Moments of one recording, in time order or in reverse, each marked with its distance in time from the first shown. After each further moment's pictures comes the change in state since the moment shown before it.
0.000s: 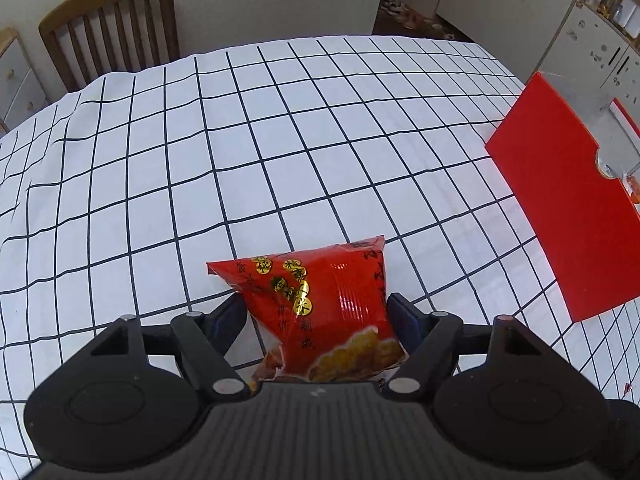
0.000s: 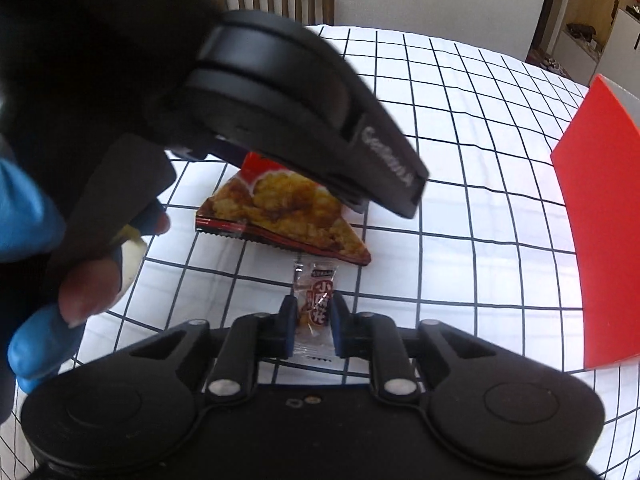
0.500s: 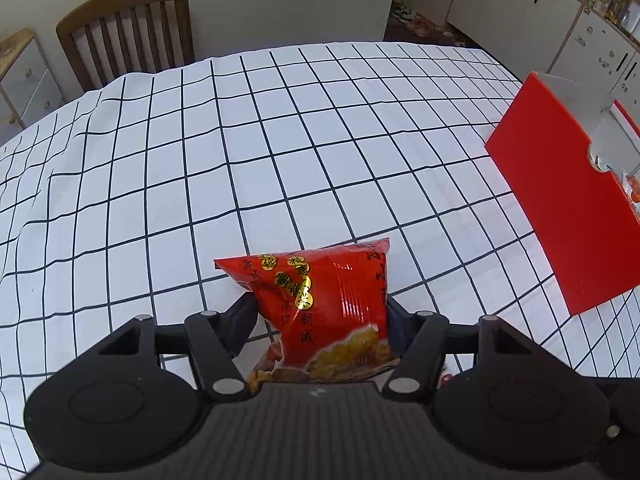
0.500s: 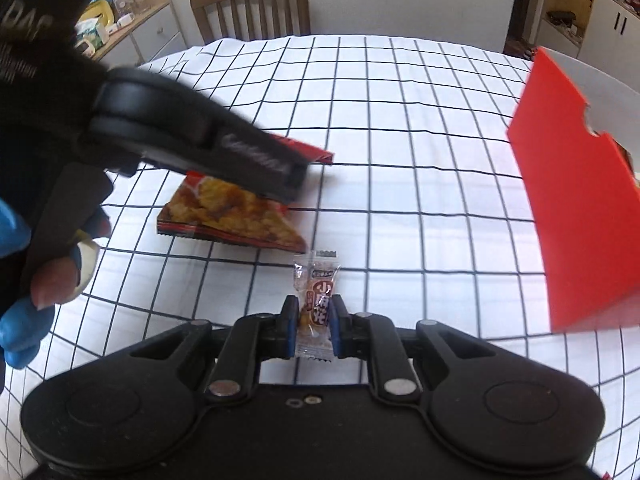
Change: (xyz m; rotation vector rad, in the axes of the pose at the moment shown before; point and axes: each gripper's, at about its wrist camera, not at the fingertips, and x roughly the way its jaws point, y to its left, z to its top) left arm -0.017 -0.005 -0.015 -0.018 -0.023 0.037; right arm -0.026 -0.032 -0.017 0.071 -0.032 0.002
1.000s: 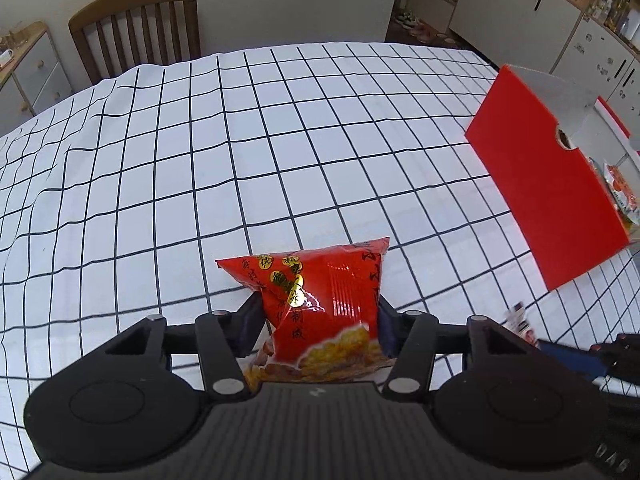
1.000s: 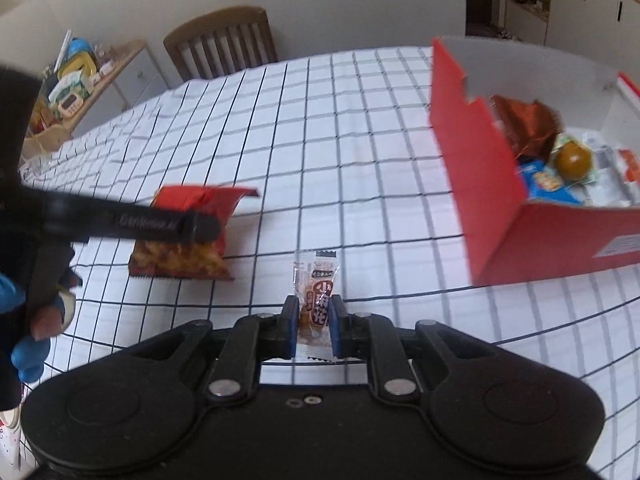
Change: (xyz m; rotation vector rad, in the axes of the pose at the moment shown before) left arm -0.030 -0.013 -0.030 -0.027 -0.021 -0.001; right arm -0.057 -0.061 -0.020 0.128 -0.063 0.028
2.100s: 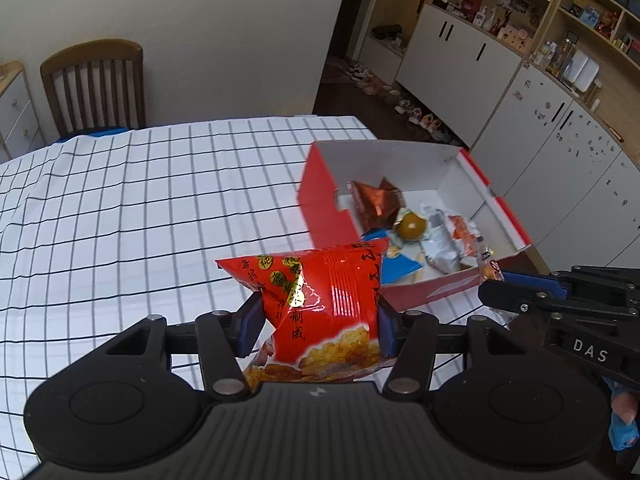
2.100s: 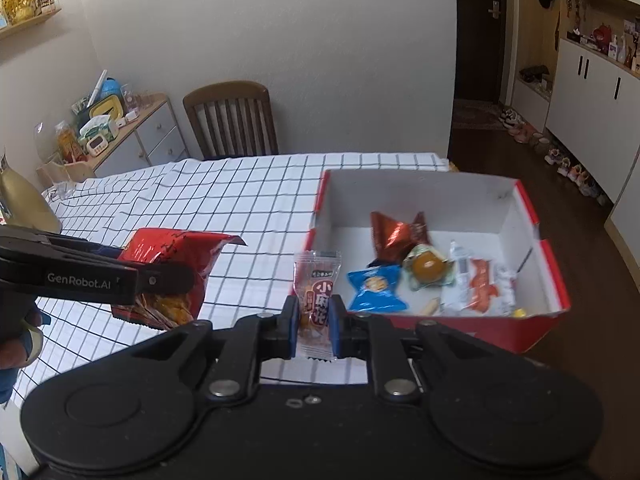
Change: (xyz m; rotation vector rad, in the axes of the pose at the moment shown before) left arm -0.119 -0.153 0.004 -0.024 -0.150 -0.136; right arm -0.138 -0.118 0.026 -0.147 -0.180 0.022
